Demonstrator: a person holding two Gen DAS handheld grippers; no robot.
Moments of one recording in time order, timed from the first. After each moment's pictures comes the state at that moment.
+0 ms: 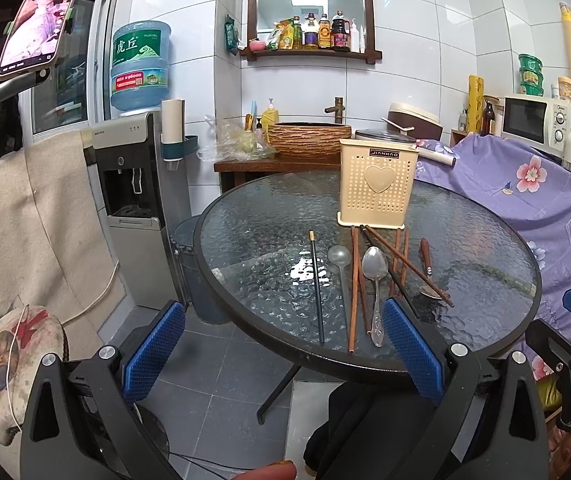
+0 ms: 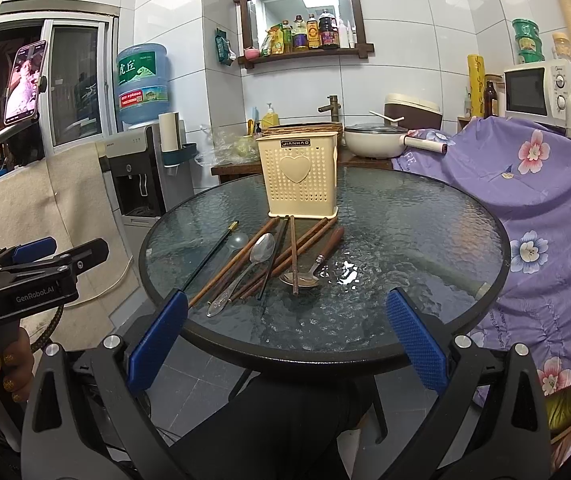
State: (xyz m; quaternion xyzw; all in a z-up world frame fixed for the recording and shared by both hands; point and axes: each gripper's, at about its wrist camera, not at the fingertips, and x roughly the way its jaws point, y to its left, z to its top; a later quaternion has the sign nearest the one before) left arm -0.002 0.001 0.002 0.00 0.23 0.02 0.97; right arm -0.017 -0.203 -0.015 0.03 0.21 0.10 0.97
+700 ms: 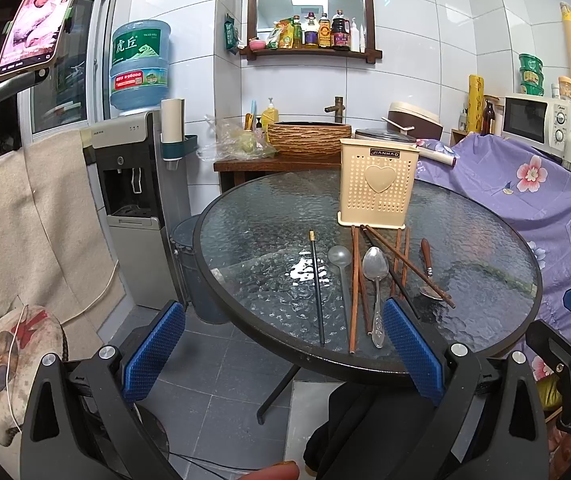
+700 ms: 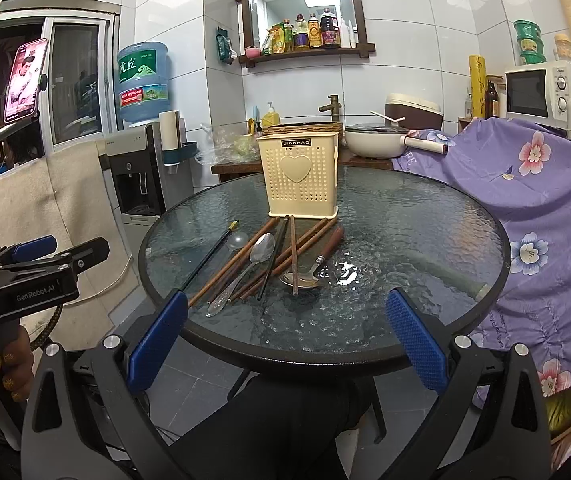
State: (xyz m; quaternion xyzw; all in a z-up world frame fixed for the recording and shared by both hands) left arm 0.000 0.001 0.001 0.00 0.23 0.02 0.97; right arm -0.015 -0.202 -0.015 0.03 0.21 0.10 0.97
